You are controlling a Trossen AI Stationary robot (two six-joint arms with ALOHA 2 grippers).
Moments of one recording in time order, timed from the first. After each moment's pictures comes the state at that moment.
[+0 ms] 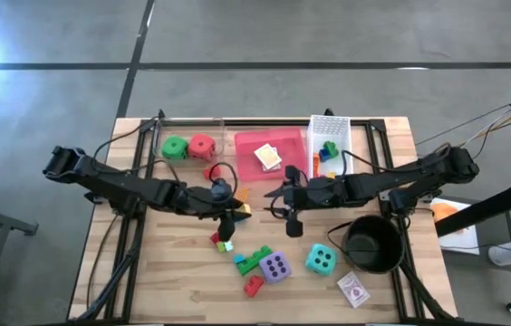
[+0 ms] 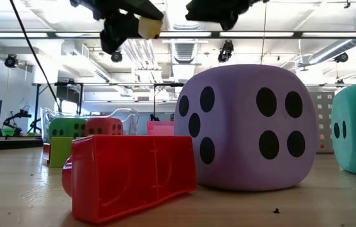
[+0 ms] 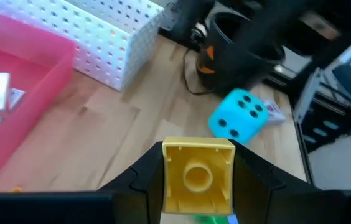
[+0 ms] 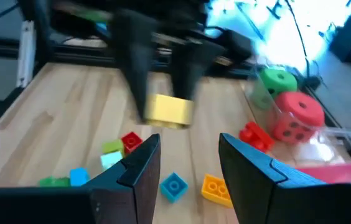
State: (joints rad) left arm -0.24 1.34 0.87 -0.02 -0.25 -0.53; right arm 0.19 1.43 1.00 0.04 0.22 0.01
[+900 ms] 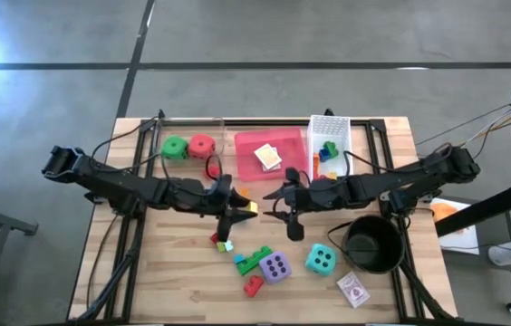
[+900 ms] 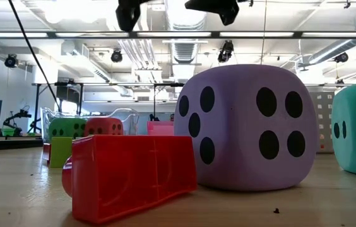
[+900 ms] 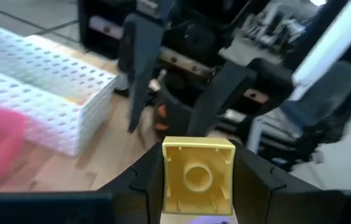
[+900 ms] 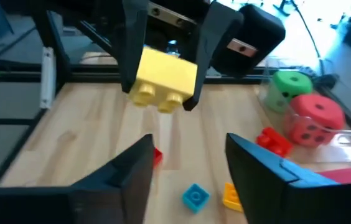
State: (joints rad) left arm -0.23 1.32 0.87 0.24 -0.16 -0.43; right arm 0.22 1.42 1.04 0.04 0.21 0.10
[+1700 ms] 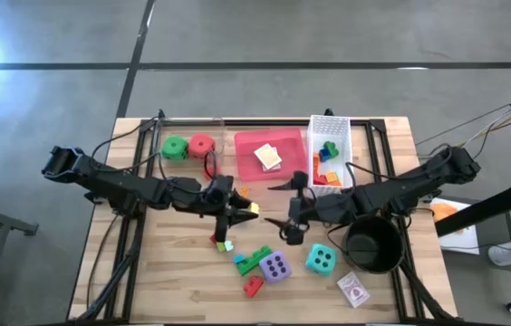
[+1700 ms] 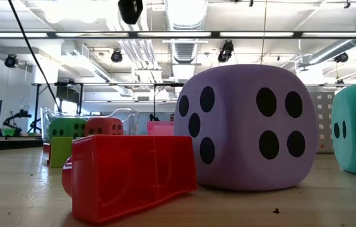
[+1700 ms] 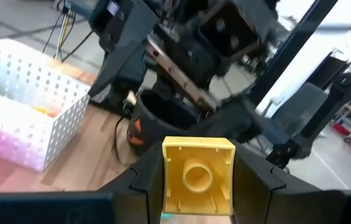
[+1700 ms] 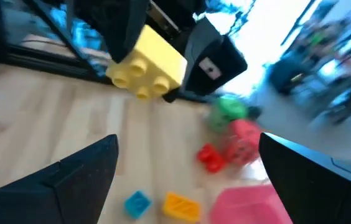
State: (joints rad) left arm -0.23 1.33 0.87 0.33 -0.12 -0.48; right arm 0.34 1.43 1.05 0.05 0.55 -0.13
